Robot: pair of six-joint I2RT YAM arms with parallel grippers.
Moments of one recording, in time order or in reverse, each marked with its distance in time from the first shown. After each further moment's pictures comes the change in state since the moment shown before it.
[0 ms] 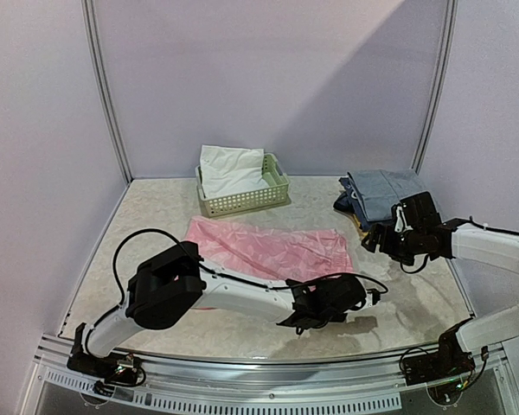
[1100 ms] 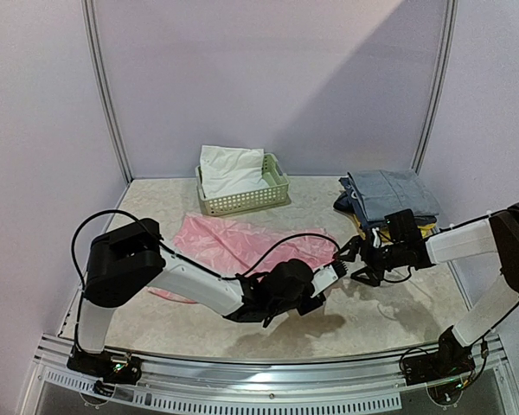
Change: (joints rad) left arm 0.088 -0.300 -0.573 0.574 0.224 -0.320; right arm 0.018 0.278 -0.095 0.381 -0.508 0.270
